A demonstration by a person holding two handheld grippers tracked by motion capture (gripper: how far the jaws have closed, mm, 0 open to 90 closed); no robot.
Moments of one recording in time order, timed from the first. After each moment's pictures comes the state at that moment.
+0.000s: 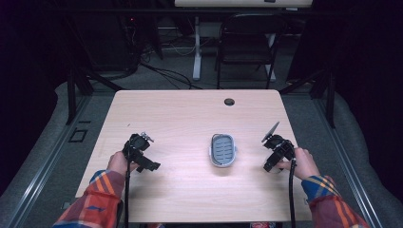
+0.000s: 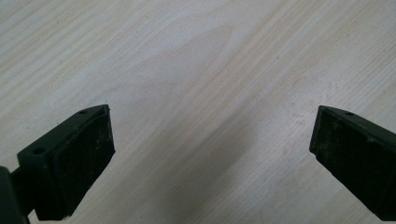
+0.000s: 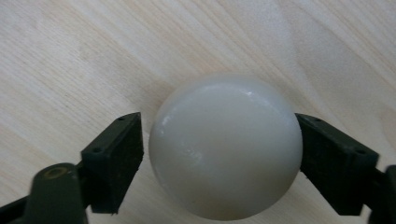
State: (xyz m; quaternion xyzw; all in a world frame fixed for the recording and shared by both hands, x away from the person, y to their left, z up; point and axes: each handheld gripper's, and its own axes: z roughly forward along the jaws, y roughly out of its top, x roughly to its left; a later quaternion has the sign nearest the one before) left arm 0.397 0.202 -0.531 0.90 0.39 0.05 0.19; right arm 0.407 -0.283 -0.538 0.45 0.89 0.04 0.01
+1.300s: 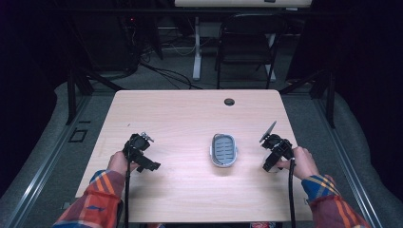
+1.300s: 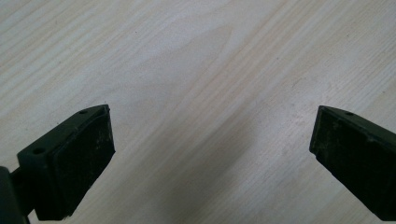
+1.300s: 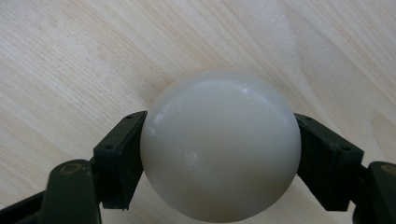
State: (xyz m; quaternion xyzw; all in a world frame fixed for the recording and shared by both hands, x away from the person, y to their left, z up) left arm 0.398 0.202 -0.532 0.90 0.39 0.05 0.19; right arm 0.405 -0.273 -0.528 0.42 0.90 0.02 0.02
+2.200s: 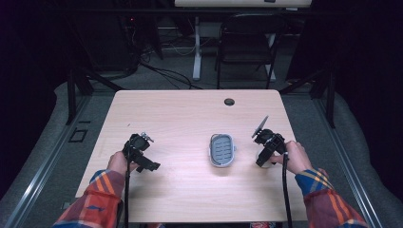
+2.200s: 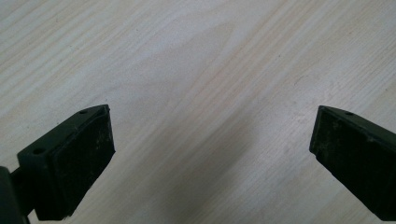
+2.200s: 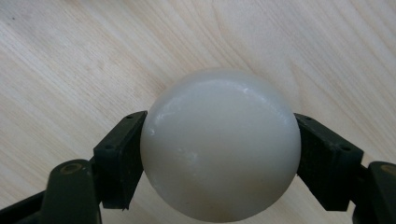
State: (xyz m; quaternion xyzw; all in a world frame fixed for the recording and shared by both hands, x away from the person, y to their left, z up) left arm 0.397 0.203 -0.532 0.90 0.39 0.05 0.19; right arm 0.414 -0.246 -0.511 0.40 0.91 0.04 0.03
